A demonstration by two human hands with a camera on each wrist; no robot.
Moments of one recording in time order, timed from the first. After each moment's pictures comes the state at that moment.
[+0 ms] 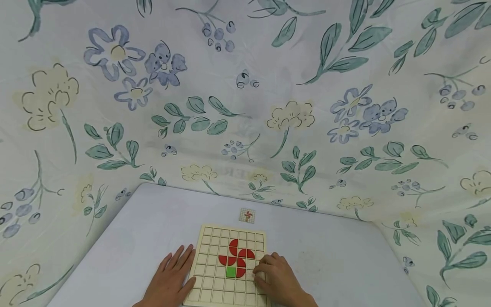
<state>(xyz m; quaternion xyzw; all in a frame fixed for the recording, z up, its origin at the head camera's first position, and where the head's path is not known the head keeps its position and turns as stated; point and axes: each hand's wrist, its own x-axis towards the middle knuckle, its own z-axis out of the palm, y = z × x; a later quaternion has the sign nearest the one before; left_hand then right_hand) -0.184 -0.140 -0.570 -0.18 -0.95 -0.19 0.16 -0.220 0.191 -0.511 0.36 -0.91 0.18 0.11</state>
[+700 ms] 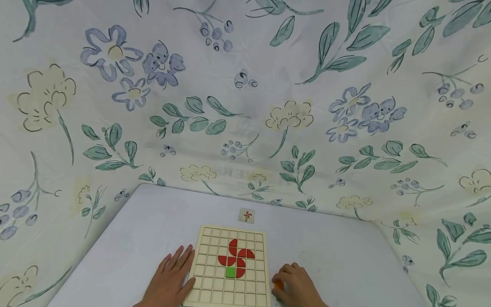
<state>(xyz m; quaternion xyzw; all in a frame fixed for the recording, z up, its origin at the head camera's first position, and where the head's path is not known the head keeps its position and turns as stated) -0.186 -0.140 -0.577 -0.19 -0.94 -0.18 0.21 -0.207 0.240 -0.515 0.29 -0.94 0.16 0.04</state>
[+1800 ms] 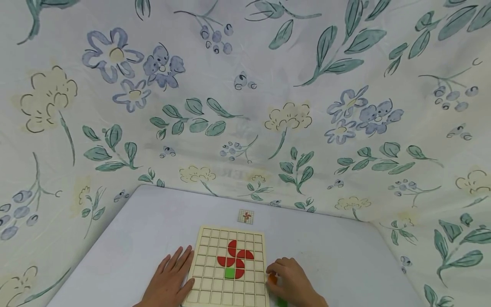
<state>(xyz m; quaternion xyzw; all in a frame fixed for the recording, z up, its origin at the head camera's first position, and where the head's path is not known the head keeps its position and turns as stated) -0.185 -0.139 -0.570 -0.18 -0.95 -0.19 0.17 -0.221 0.223 -0.508 0.36 -0.91 0.16 0.12</state>
